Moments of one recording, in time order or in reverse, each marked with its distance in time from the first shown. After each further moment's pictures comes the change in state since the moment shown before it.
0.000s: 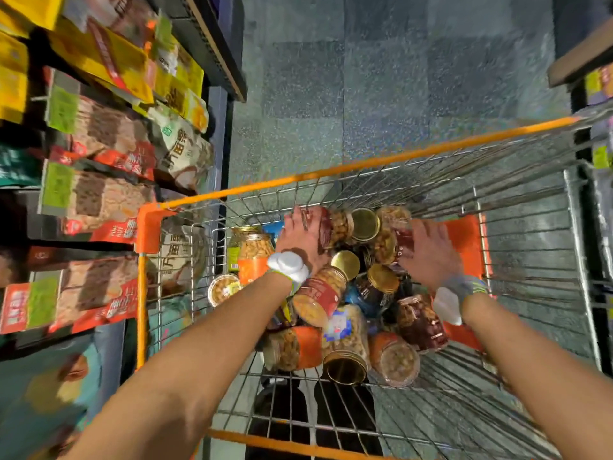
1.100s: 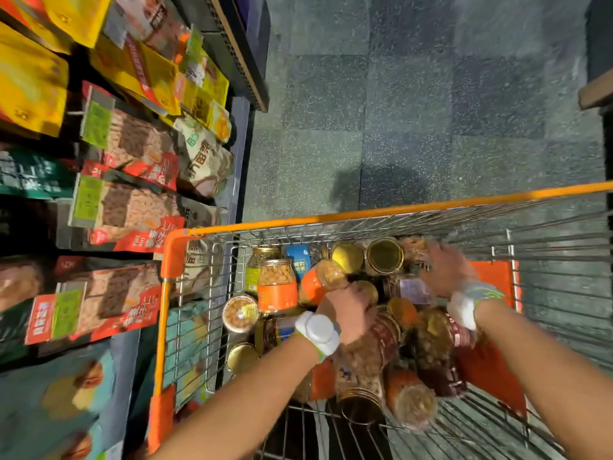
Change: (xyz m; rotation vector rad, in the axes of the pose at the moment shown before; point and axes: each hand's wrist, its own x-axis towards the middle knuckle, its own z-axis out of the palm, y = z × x) left_hand -0.042 0.027 0.030 -0.064 -0.020 0.365; right_hand 0.066 0.004 0.007 -0.065 -0.206 0.077
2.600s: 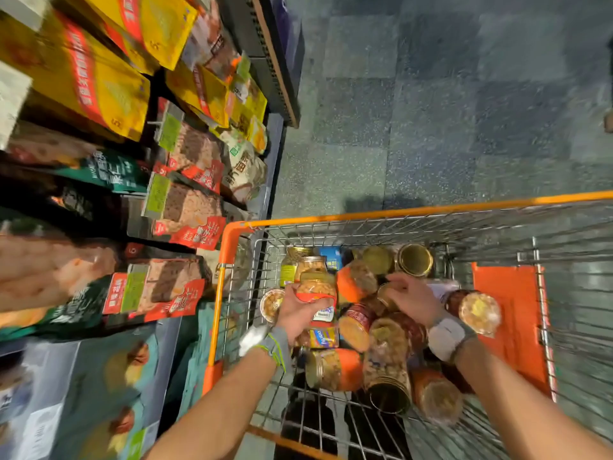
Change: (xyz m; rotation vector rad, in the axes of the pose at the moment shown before) left_hand -0.098 -0.082 -0.013 -1.321 0.348 -0.772; right_hand -0.085 -0.103 0.038 0.642 -0.137 -0.036
